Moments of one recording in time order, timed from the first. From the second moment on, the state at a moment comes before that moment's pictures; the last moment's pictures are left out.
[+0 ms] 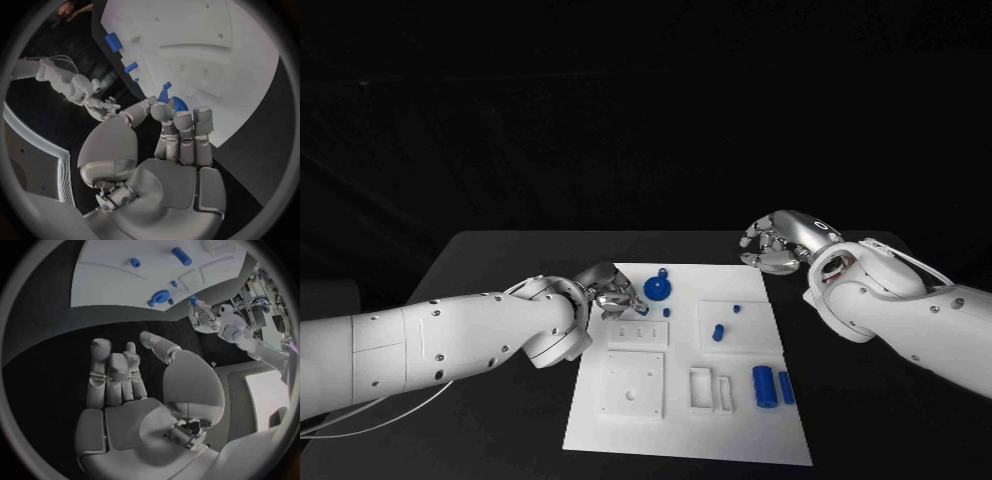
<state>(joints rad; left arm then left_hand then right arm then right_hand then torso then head) 1.32 -0.77 -0.24 1.51 -0.88 -0.43 -0.24 0.97 -0.14 0.78 -0.22 0.18 1.06 0.10 0.41 0.50 1.48 -0.08 0.80 0.78 1.17 -0.15 1.35 0.59 0.05 0.97 -0.14 1.06 1.26 1.26 -0.76 0.01 1.42 -1.49 -0.44 -0.25 1.04 -0.23 0.70 -0.15 0.29 0.98 0.10 0.29 0.45 1.13 -0.01 1.09 1.09 1.31 -0.12 1.24 0.96 0.25 1.35 -0.03 0.74 1.31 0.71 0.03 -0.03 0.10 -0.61</state>
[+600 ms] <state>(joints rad) 1.31 -0.77 -0.24 1.51 -0.94 -0.40 -0.28 0.95 -0.14 0.77 -0.20 0.18 1.08 0.09 0.44 0.50 1.49 -0.10 0.88 0.80 1.18 -0.16 1.40 0.61 0.05 0.99 -0.15 1.06 1.27 1.26 -0.76 0.01 1.42 -1.47 -0.43 -0.25 1.04 -0.23 0.70 -0.15 0.32 0.98 0.10 0.29 0.45 1.13 -0.01 1.09 1.09 1.31 -0.12 1.24 0.96 0.25 1.35 -0.03 0.74 1.31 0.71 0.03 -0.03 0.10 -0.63</state>
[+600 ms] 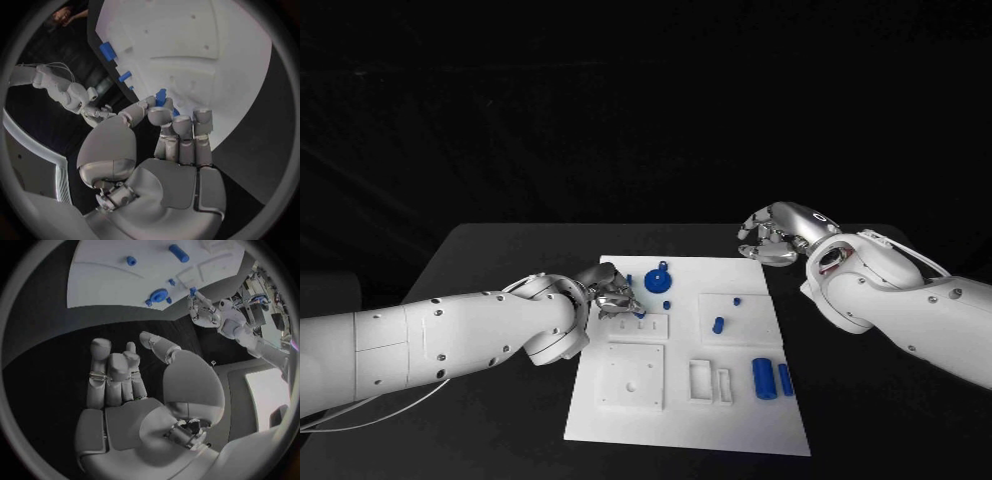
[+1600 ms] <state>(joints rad) 1.27 -0.75 -0.24 1.48 -1.03 -0.45 -0.30 0.94 -0.14 0.77 -0.20 0.19 1.09 0.08 0.45 0.50 1.48 -0.10 0.92 0.80 1.18 -0.17 1.43 0.61 0.05 0.99 -0.15 1.08 1.28 1.26 -0.76 0.01 1.42 -1.46 -0.43 -0.25 1.04 -0.23 0.69 -0.15 0.37 0.98 0.10 0.29 0.45 1.13 -0.01 1.09 1.09 1.31 -0.12 1.24 0.96 0.25 1.34 -0.02 0.74 1.31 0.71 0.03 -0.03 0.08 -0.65</state>
